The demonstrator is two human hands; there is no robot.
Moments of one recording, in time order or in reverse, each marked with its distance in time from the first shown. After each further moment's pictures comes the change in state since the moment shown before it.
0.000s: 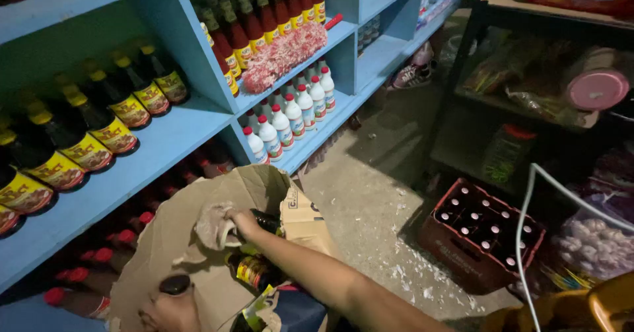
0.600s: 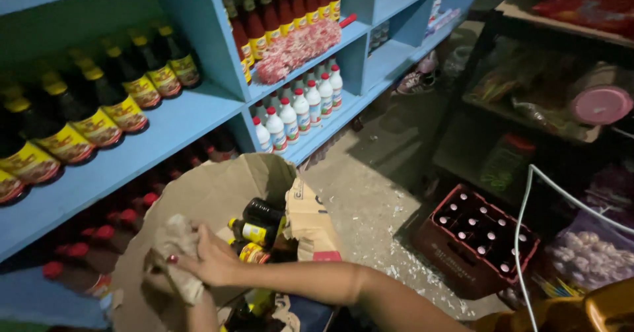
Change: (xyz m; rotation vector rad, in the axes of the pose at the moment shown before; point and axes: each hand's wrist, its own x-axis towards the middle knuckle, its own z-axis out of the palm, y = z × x) left_hand -0.011 0.042 0.003 -1.487 0.071 0.103; right_hand -0.200 -0.172 0.069 -0.476 -0.333 -0.292
